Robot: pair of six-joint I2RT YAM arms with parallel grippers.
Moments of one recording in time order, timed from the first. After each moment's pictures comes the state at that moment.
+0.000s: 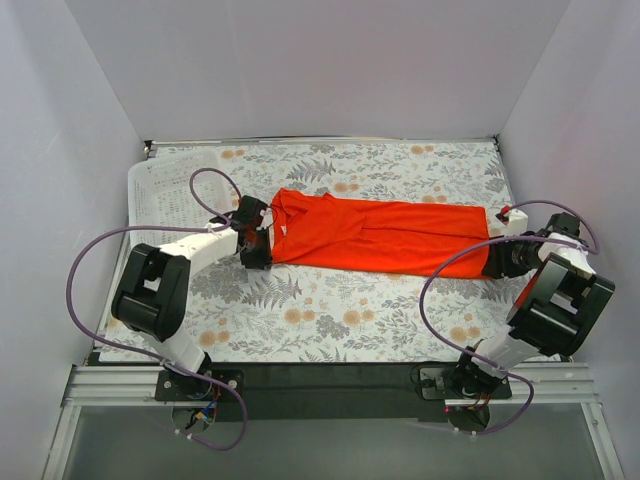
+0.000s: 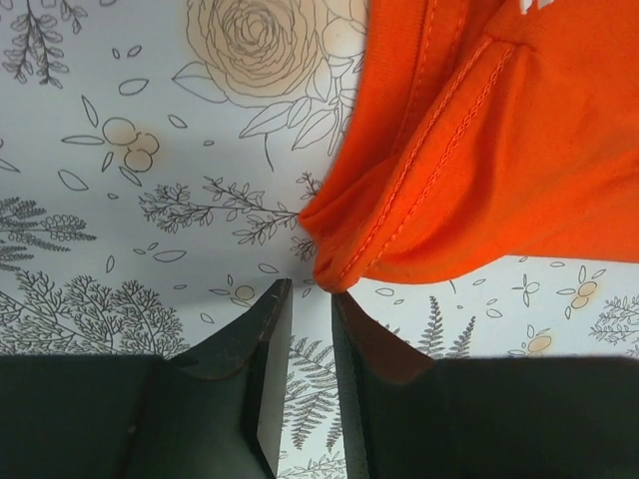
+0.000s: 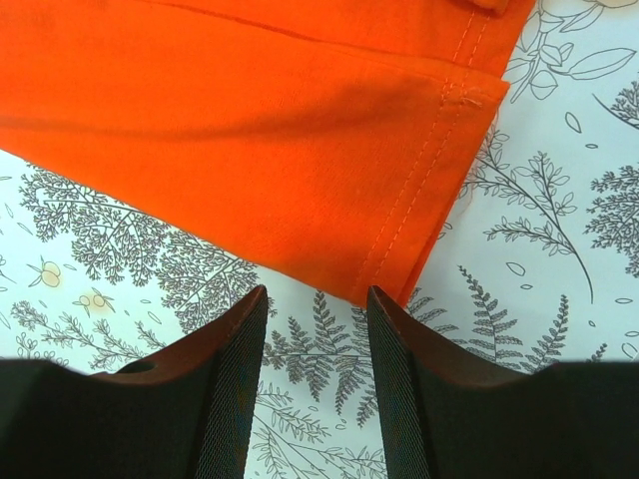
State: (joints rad) left arm -0.38 1.66 0.97 -0.47 -0.01 -0.46; right arm -0.57 1.55 0.92 -0.66 -0.56 -0.76
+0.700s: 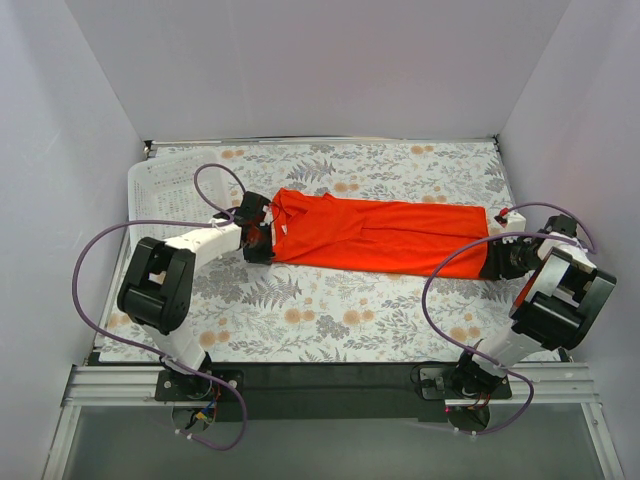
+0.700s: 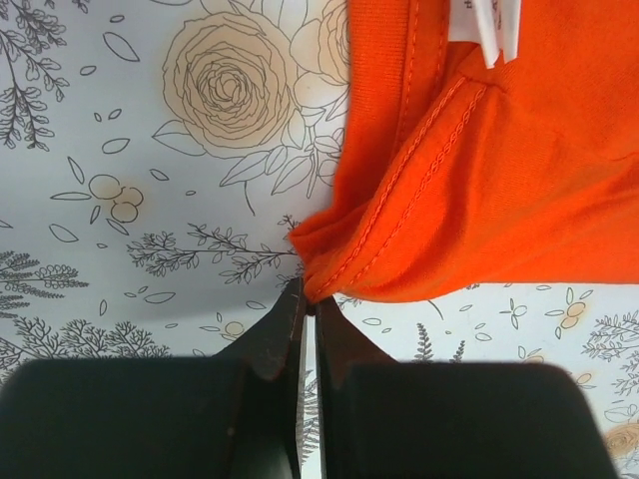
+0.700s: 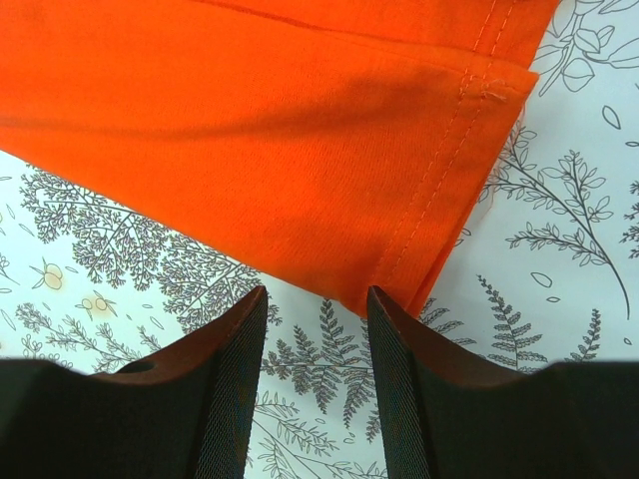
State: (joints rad) left arm -0.38 1.71 1.01 -0.45 0.00 -0.43; right arm -0.57 1.60 0.92 -0.66 -0.58 -0.75
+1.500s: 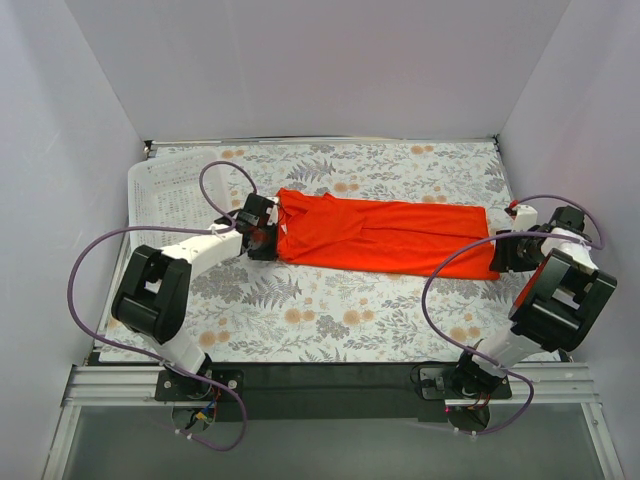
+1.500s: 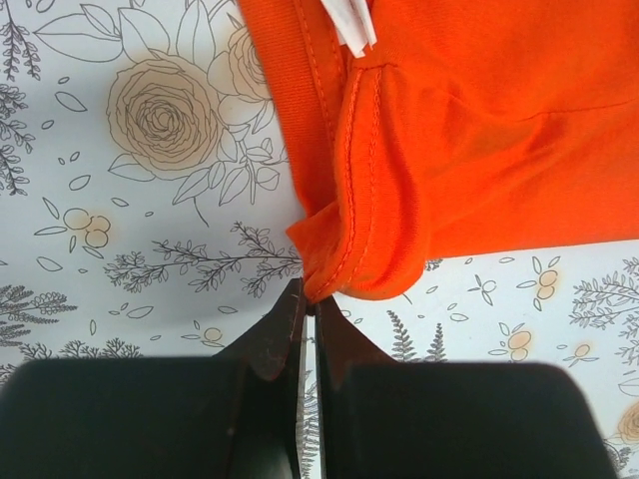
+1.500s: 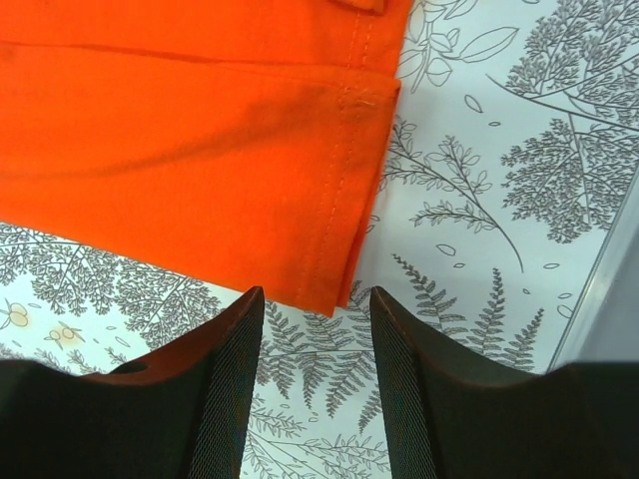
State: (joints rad) left arm -0.43 1.65 0.99 -0.38 0.00 -0.31; right arm -0.57 1.59 0.97 -0.63 -0.47 -0.64
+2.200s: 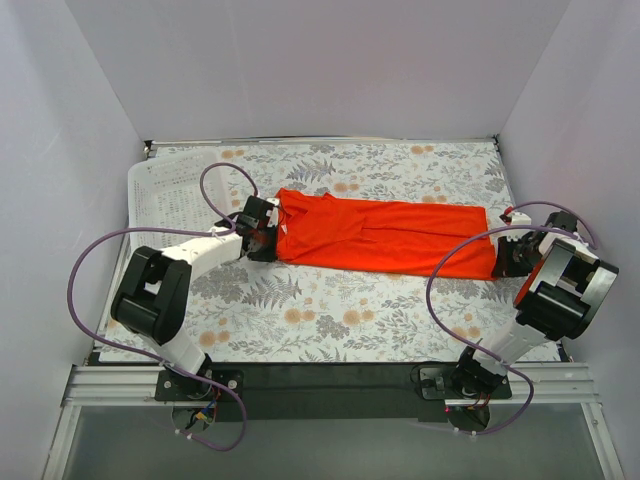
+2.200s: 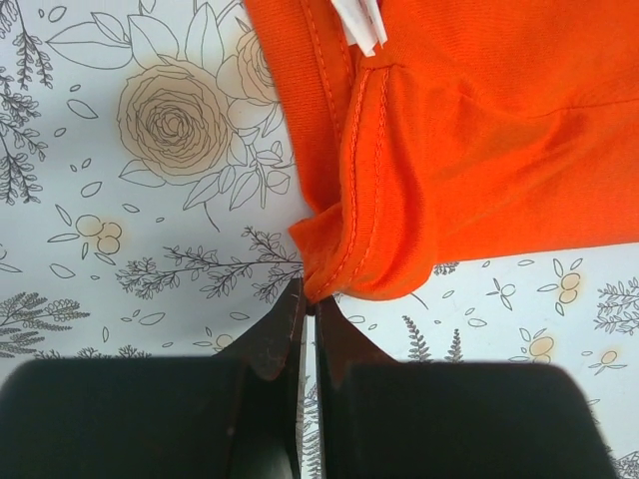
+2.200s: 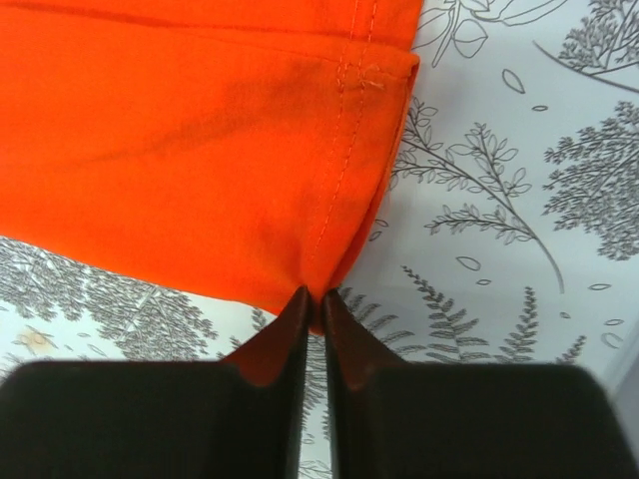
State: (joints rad) left arm -0.44 1.64 0.95 -0.34 -0.02 -0.28; right arm -0.57 1.67 0.97 -0.61 -0.44 -0.66
